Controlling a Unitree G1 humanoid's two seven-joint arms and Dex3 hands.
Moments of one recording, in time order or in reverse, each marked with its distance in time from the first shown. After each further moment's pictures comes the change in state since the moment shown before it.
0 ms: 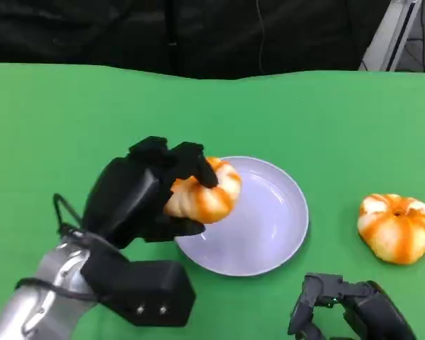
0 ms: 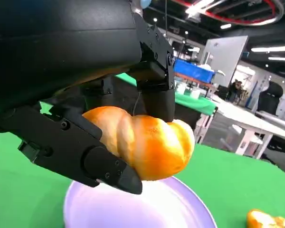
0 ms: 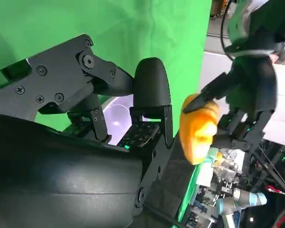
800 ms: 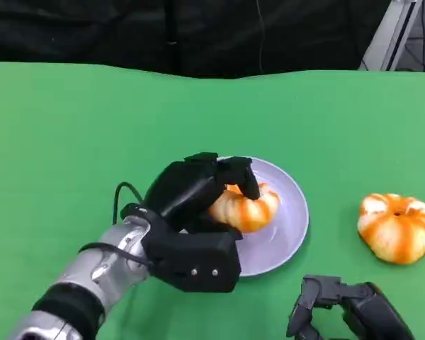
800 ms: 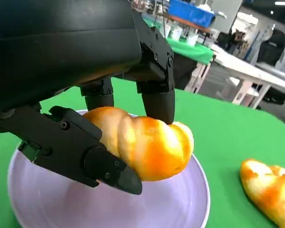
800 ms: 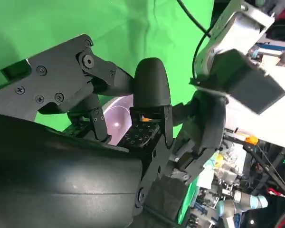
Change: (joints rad) left arm -0.325 -0.171 -0.159 0.610 0.010 -0.102 0.037; right arm 0.002 0.001 0.003 0.006 -0.015 -0.006 -0.006
